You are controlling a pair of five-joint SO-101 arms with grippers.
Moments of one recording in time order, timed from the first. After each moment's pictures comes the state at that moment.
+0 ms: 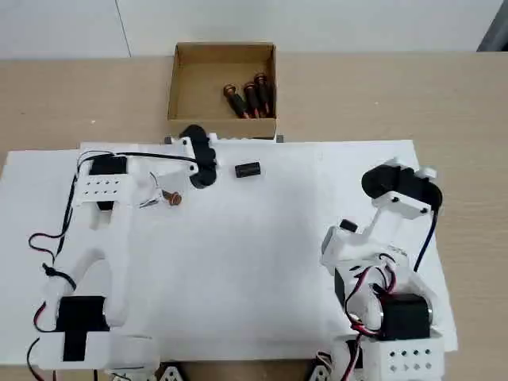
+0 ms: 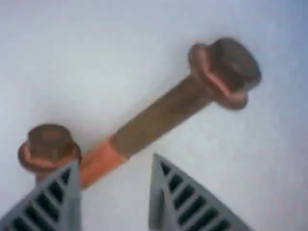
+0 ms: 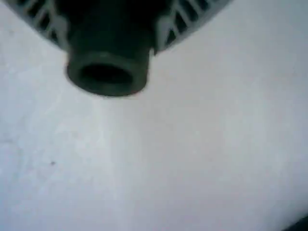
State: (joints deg) left arm -5.5 -2.2 24.7 57.7 -71.5; right arm -7.3 -72.9 54.5 76.7 -25.7
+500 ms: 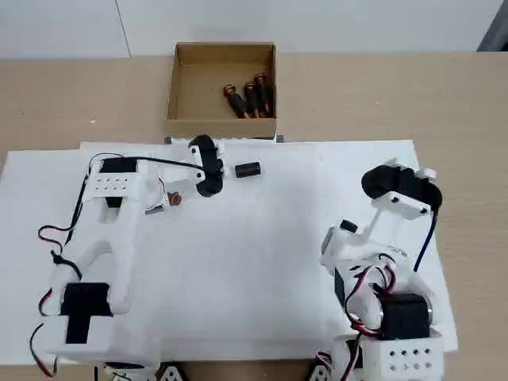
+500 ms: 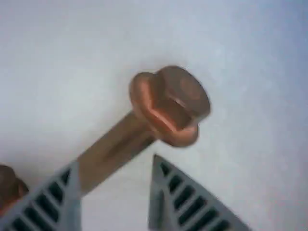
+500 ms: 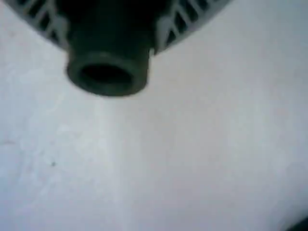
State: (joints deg) left arm -4.7 3.2 24.7 57.7 -72.5; right arm -7.2 -72.9 54.5 76.7 -25.7
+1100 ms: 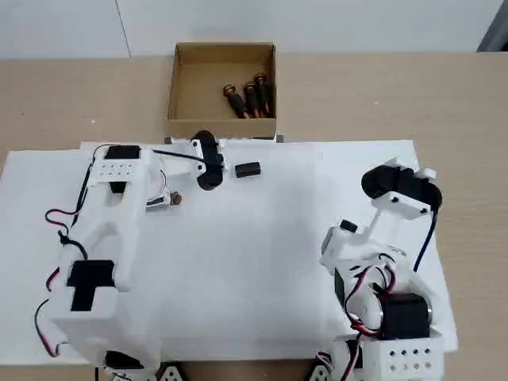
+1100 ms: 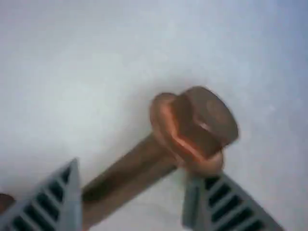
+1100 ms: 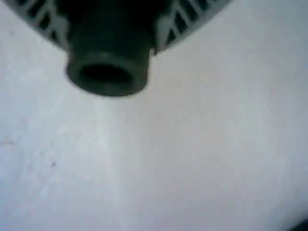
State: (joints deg) left arm -4.4 14.5 13.8 61.1 -72.7; right arm -7.2 -72.9 54.5 76.7 -25.7
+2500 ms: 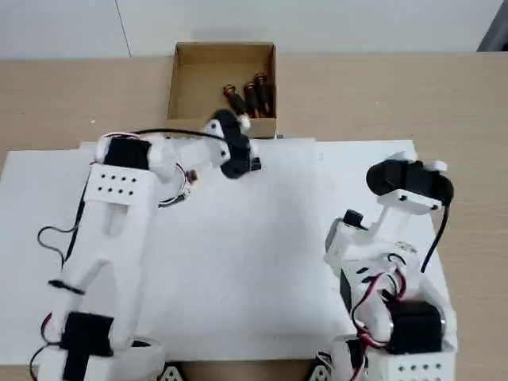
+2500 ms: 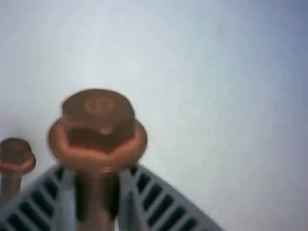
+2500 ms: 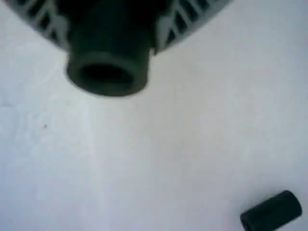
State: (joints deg) left arm 5.5 -10.3 9.7 84.0 -52.1; right arm -7.2 -72.9 44.3 80.9 -20.6
